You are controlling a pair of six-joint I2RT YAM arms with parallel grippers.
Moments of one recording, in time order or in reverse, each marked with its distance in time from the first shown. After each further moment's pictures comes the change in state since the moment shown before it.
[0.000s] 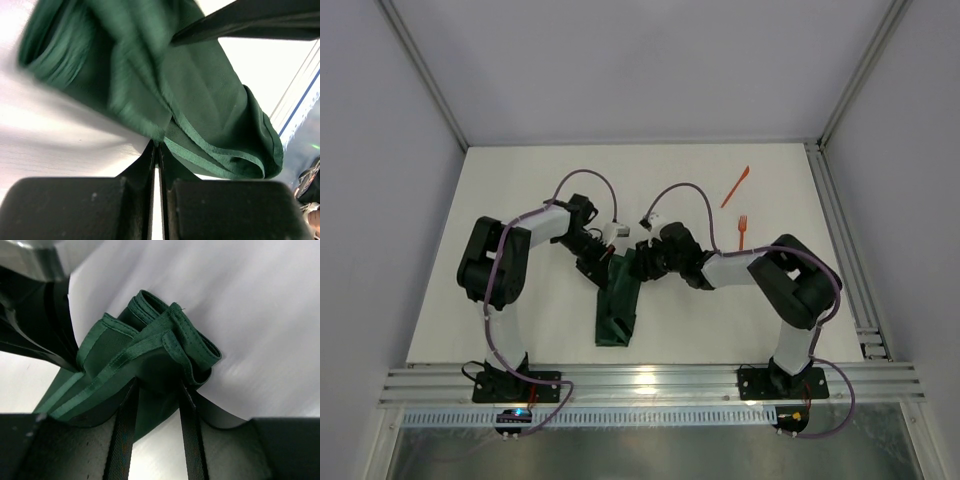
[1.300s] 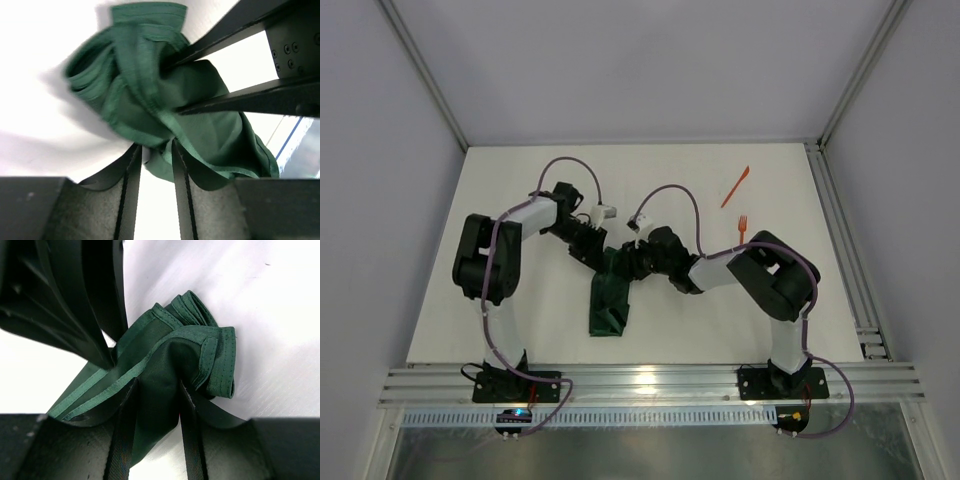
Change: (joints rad) left arm 0.084 0.024 0.059 0.053 0.032 -0.053; right arm 0.060 0.134 0.043 0.233 -0.002 0.028
